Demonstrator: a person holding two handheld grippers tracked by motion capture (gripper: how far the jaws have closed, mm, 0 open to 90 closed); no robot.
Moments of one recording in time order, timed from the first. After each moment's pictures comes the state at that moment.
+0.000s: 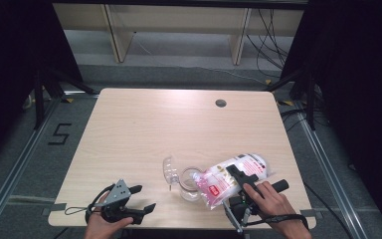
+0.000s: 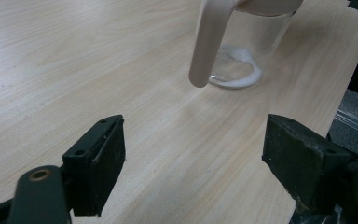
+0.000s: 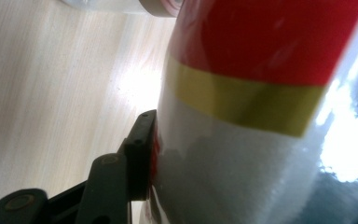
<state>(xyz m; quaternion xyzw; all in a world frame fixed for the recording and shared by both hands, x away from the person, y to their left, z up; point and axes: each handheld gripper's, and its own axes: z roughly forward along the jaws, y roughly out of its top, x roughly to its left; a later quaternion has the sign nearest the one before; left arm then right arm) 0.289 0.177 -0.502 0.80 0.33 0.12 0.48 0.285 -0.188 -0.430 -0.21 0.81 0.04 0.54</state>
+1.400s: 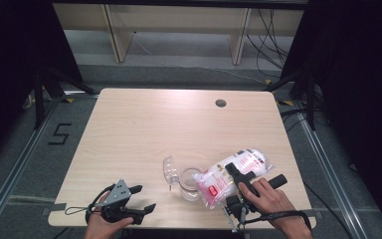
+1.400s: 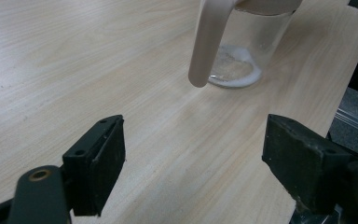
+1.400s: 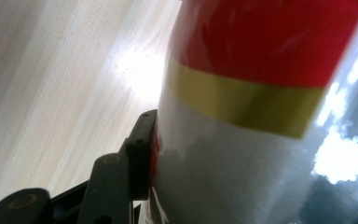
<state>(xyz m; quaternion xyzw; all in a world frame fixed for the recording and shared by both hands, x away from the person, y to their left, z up) 0.289 0.177 -0.502 0.80 0.33 0.12 0.49 0.288 -0.183 -0.428 -0.25 0.80 -0.02 0.55</state>
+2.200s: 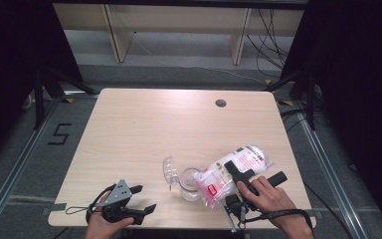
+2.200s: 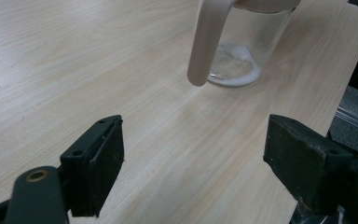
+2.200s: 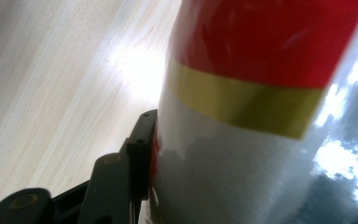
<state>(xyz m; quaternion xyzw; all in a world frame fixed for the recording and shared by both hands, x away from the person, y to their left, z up) 0.288 0.175 -0.502 0.80 0.33 0.11 0.48 0.287 -0.179 -0.420 -0.27 0.79 -0.04 0.55</state>
